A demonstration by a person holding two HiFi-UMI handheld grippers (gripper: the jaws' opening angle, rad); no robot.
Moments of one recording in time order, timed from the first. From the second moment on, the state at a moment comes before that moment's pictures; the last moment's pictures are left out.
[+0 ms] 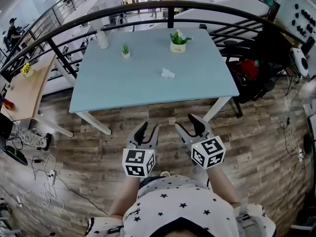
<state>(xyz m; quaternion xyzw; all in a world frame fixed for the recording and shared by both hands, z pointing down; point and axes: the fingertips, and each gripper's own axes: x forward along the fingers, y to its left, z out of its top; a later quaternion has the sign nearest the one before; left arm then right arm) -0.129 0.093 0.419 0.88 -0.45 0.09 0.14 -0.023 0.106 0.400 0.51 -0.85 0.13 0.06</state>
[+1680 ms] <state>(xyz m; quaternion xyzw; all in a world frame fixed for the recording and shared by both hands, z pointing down) -0.083 -0.189 0.452 0.85 -0.48 0.09 0.19 0.023 -0.186 0.447 0.46 -0.87 0.14 0.15</state>
